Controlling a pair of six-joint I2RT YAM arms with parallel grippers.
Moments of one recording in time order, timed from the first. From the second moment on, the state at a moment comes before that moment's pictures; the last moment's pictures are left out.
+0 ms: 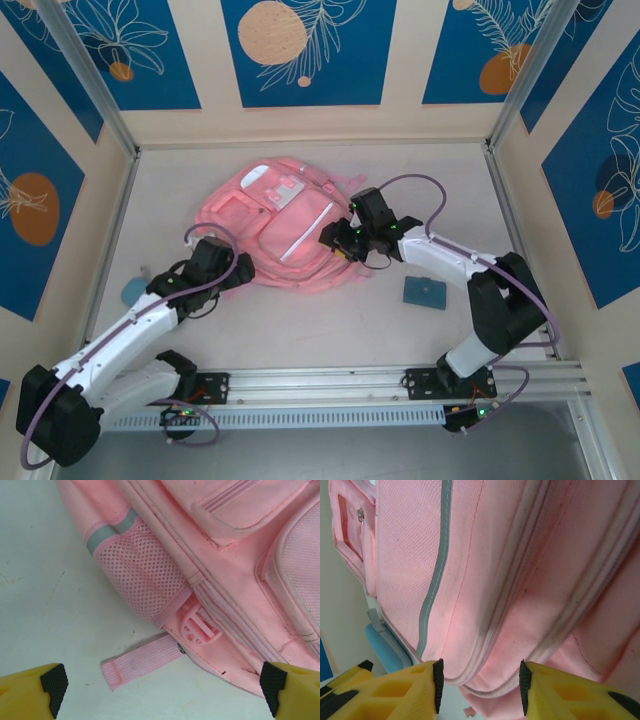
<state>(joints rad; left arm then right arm) -0.51 0.95 0.64 -0.61 -0.26 -0.73 0.57 1.57 1.02 -0.32 -0.38 1.01</state>
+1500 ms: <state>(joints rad) -0.45 1.20 0.45 -0.06 0.13 -0.42 0.44 1.71 1.23 -0.12 -0.75 1.18</state>
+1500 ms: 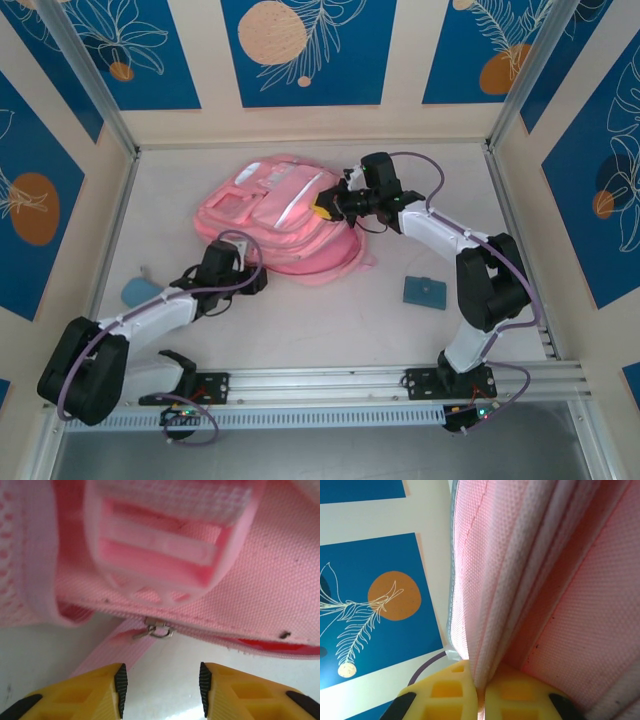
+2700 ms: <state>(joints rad) -0.45 1.31 0.43 0.17 0.06 -0.23 0.43 1.71 1.24 -0.11 -0.76 1.20</state>
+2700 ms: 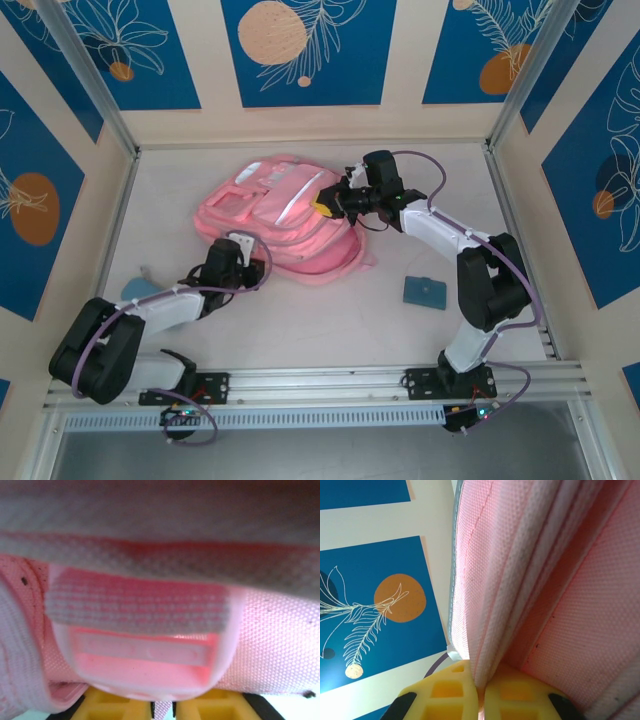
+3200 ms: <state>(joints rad) -0.47 1.24 0.43 0.12 0.10 -0.31 0.43 1.71 1.23 -0.12 -0.74 1.20</state>
